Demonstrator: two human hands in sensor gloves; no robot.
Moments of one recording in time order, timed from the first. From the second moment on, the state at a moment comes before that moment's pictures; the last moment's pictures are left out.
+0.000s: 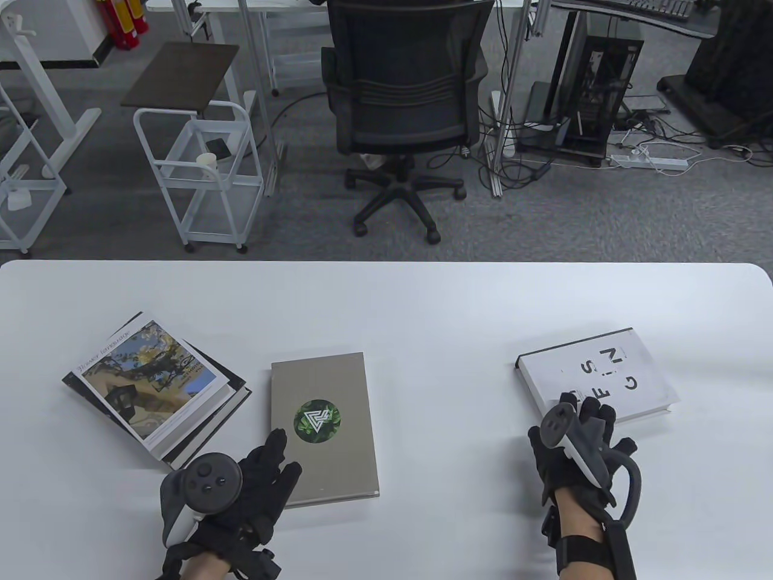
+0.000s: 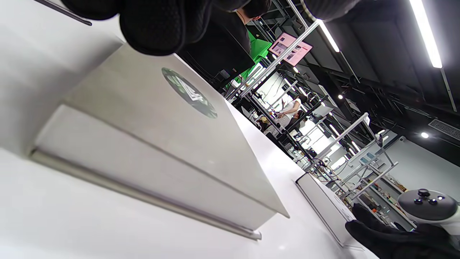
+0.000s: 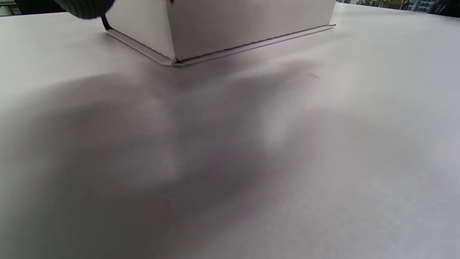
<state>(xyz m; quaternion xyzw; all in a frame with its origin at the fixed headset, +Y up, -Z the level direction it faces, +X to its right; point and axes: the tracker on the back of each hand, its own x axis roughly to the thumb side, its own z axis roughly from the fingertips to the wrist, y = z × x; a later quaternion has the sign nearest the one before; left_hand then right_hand) -0.245 -0.727 -0.261 -0.06 -0.12 0.37 0.92 0.243 -0.763 -0.315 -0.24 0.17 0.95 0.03</state>
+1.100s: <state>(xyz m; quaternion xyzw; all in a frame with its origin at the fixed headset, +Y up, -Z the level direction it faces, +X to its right) -0.238 -0.732 -0.264 -0.08 -0.11 0.36 0.92 0.177 -0.736 -0.290 0.06 0.14 0.99 -0.01</state>
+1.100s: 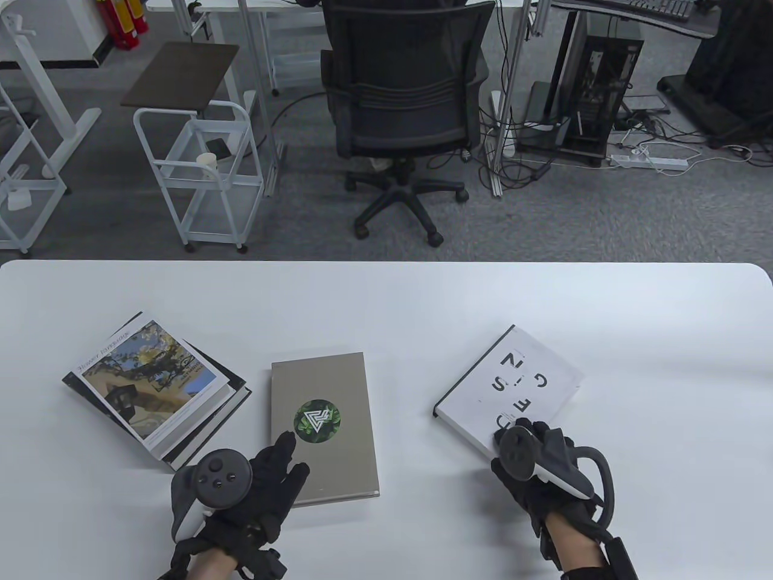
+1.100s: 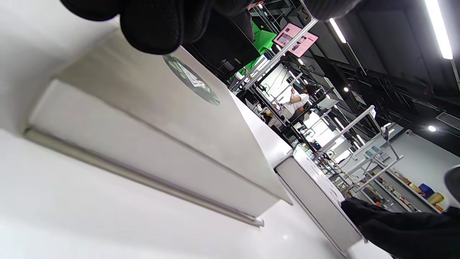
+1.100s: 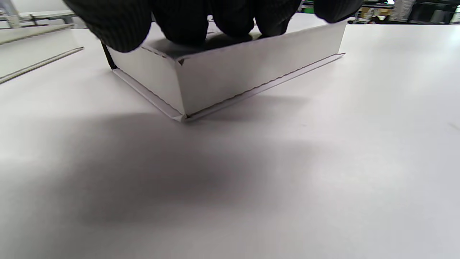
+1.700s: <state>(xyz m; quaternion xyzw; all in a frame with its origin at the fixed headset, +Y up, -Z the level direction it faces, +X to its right) -0.233 -0.736 -0.264 -0.09 -0.12 0.35 0.92 0.153 -0.728 -0.247 0.21 0.15 0.96 -0.09</state>
